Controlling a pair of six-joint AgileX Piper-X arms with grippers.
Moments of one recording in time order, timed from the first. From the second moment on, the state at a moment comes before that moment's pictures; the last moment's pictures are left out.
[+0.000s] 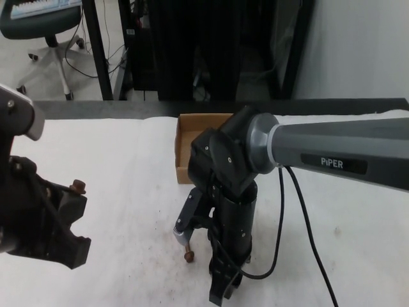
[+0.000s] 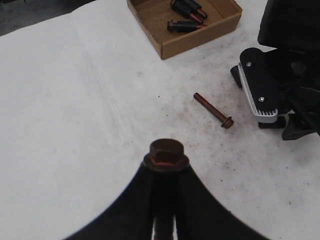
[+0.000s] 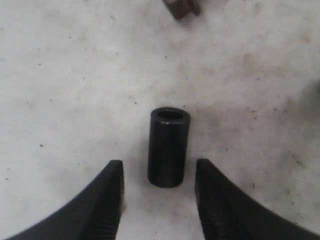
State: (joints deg) left arm -18.9 40.1 -40.8 48.4 6.6 7.7; right arm 42.9 114.1 -79.3 62.7 -4.1 -23.7
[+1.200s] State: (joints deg) left arm -18.9 40.1 -40.8 48.4 6.6 7.7; right arm 42.9 115.3 -82.8 61.1 -2.9 -26.6
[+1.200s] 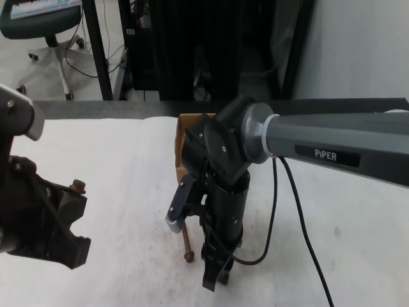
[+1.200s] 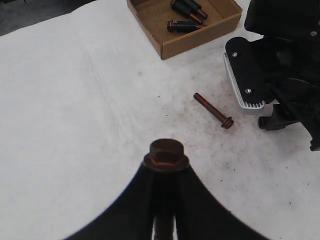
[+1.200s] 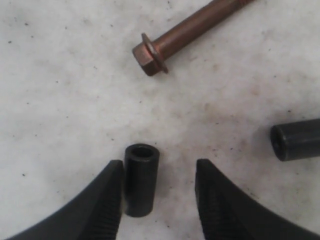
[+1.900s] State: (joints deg) left arm -18.9 40.1 -40.8 48.4 6.6 7.7; right arm 42.9 115.3 -79.4 59.5 -2.8 -24.0
